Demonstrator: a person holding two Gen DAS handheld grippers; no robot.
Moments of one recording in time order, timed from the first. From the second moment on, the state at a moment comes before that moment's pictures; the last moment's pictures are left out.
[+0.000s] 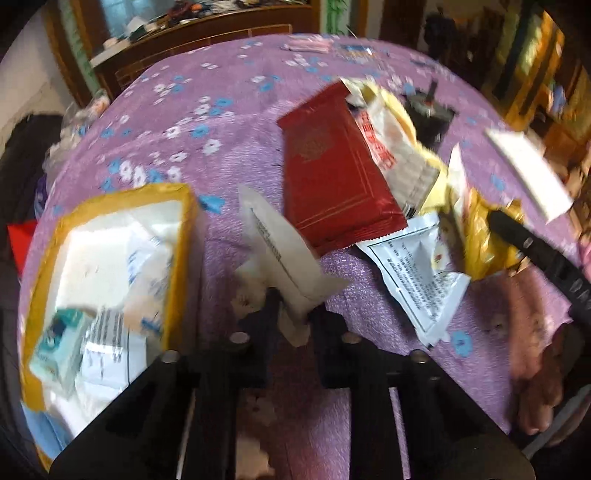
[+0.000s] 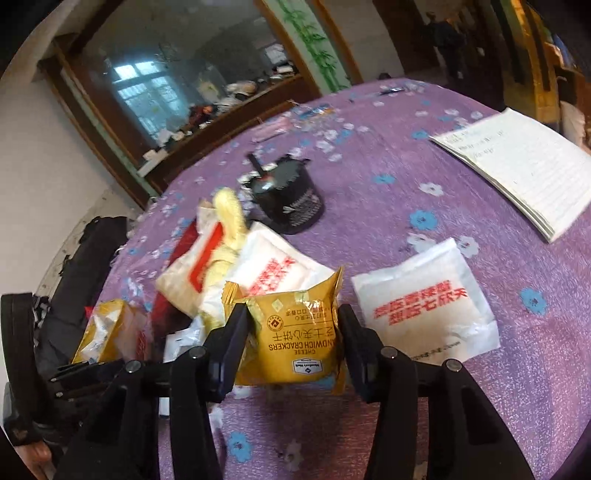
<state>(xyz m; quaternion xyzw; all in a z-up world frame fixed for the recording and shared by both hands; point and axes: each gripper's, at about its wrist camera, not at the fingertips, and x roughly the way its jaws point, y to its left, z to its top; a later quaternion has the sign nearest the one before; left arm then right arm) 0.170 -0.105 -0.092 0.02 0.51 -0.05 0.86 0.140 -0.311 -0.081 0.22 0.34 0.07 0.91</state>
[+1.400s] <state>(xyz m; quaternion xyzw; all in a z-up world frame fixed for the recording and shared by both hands) 0.149 0.128 -0.056 -0.30 0.43 -0.08 0.85 0.187 -0.050 -0.041 0.10 0.42 0.26 0.86</state>
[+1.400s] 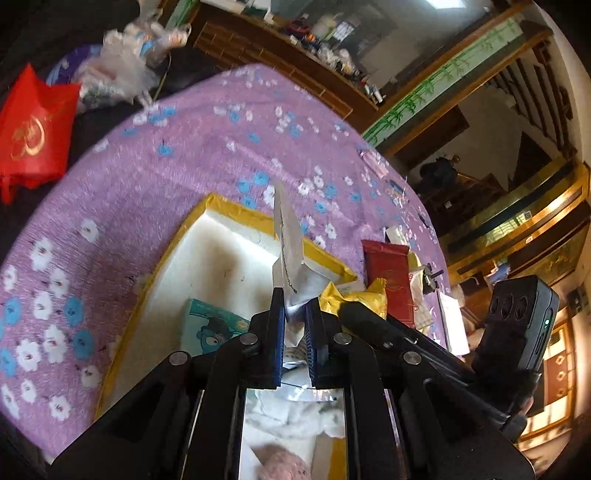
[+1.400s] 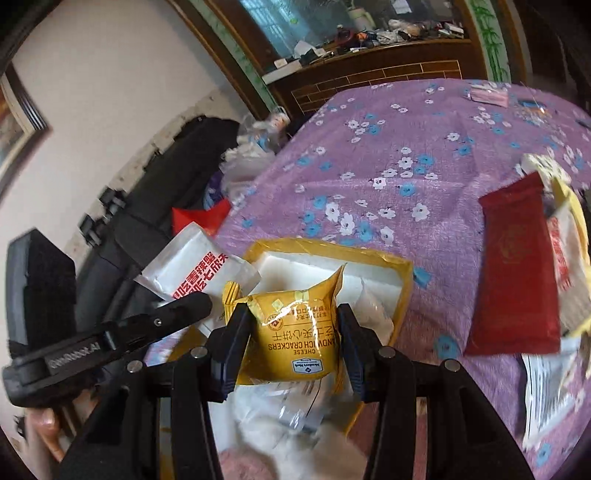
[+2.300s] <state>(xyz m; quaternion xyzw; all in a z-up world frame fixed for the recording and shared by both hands) 0.053 0.013 -0.025 -0.17 0.40 -0.04 0.90 0.100 -0.169 -0.051 0.14 0.39 0.24 0.88</state>
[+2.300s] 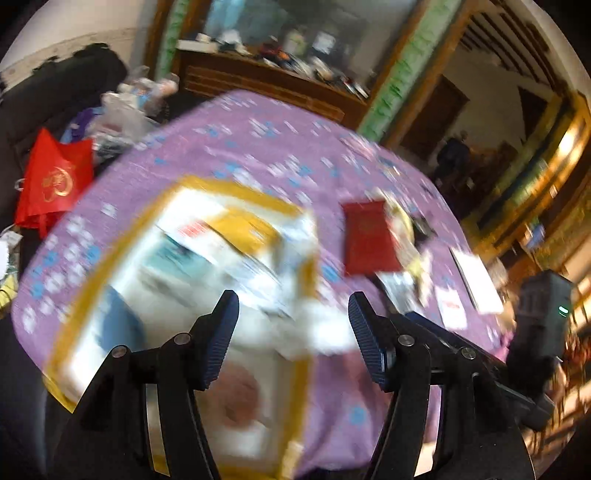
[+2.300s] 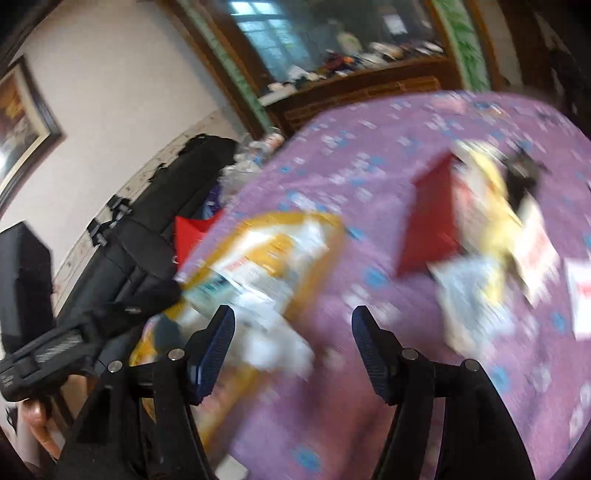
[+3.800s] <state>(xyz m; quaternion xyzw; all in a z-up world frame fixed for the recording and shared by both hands) 0.078 -0.087 -0.061 -0.13 0.48 -0.08 0.87 0.132 -0.350 -0.064 0.16 0.40 0.03 0.90</state>
